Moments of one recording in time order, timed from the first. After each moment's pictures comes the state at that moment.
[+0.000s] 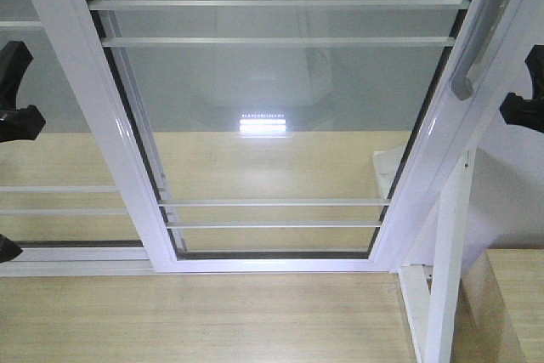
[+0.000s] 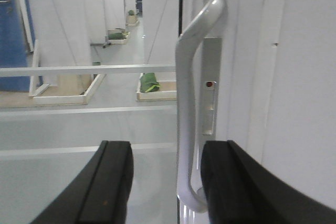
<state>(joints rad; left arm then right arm) -0.23 0.91 -0.43 -0.11 -0.42 0.07 0.07 1.00 -0.42 0.25 -0.48 -0.17</state>
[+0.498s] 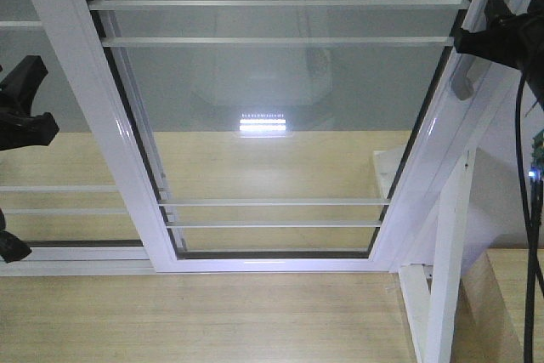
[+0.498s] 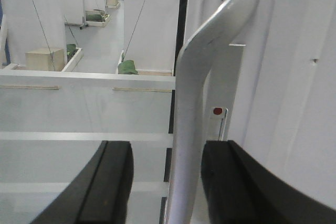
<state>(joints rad) -0.23 0.95 -0.44 -0.11 -0.38 0.07 0.07 1.50 -0.79 0.30 -0.57 -0.30</state>
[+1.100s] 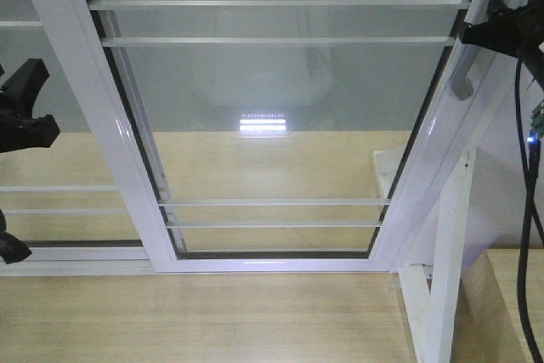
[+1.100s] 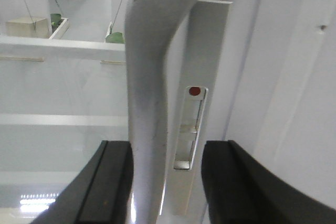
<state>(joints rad) -0.23 0.95 -0.44 -0.11 -0.37 0.07 -0.04 1.66 -0.94 0.15 -0.48 -0.22</state>
